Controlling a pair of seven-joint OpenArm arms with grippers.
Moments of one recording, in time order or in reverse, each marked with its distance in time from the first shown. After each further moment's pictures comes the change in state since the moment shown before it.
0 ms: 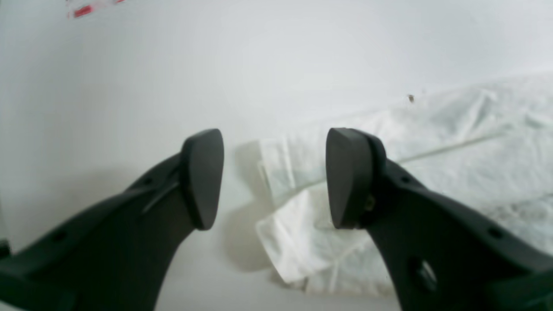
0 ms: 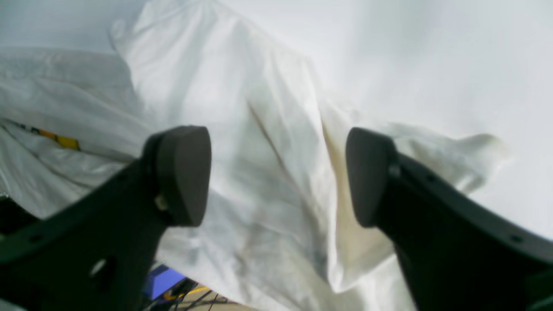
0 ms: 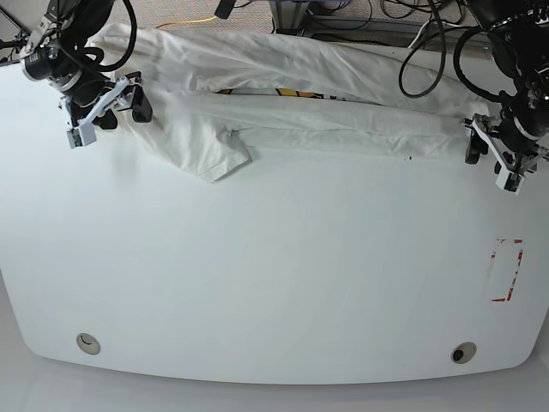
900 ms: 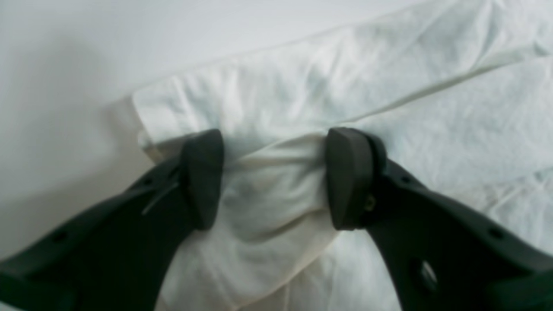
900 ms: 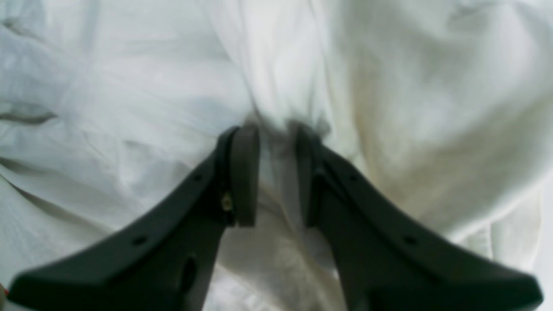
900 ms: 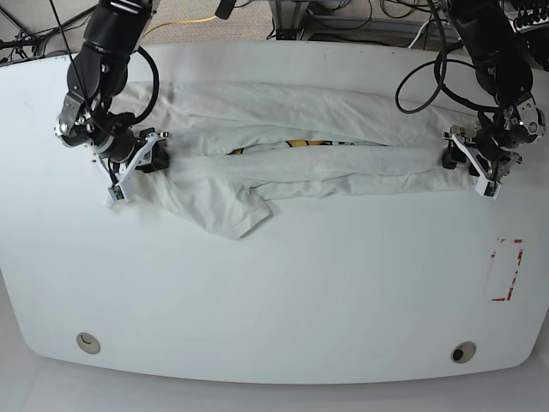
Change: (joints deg) left arm -7.3 1.9 3.1 -25.6 13.2 -0.9 -16.4; right arm 19.0 2.6 -14.9 -27.4 -22.5 0.6 15.9
